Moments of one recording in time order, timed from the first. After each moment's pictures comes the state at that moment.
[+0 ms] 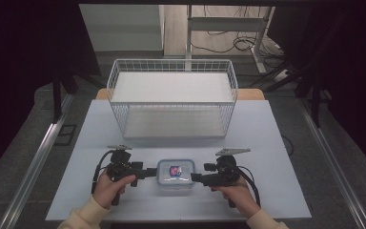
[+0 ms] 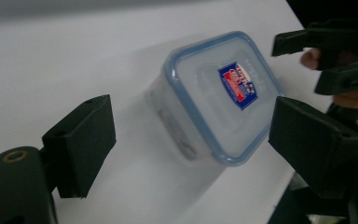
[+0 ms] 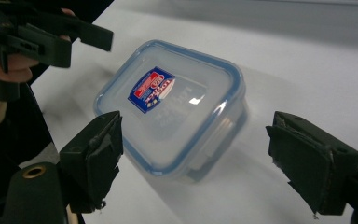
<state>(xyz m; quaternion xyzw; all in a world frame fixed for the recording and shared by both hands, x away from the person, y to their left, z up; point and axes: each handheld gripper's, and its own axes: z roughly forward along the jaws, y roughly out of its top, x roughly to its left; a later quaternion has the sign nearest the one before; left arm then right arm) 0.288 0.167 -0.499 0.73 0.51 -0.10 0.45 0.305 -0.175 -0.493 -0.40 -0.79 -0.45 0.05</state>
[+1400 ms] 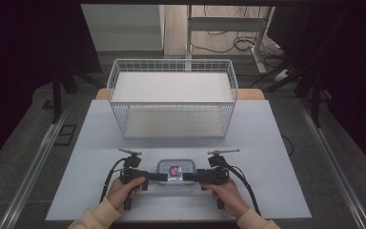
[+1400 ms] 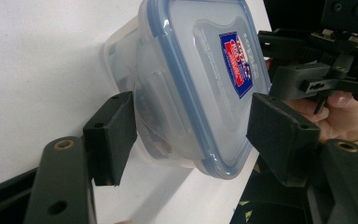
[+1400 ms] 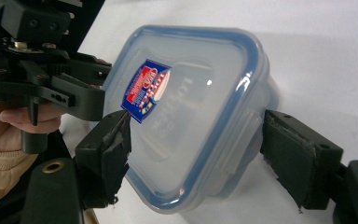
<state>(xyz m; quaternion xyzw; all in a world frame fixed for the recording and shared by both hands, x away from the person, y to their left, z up) 0.295 0.149 -0.540 0.68 0.53 -0.23 0.45 0.315 -0.155 -0.520 -0.48 -0.76 -0.42 0.14</state>
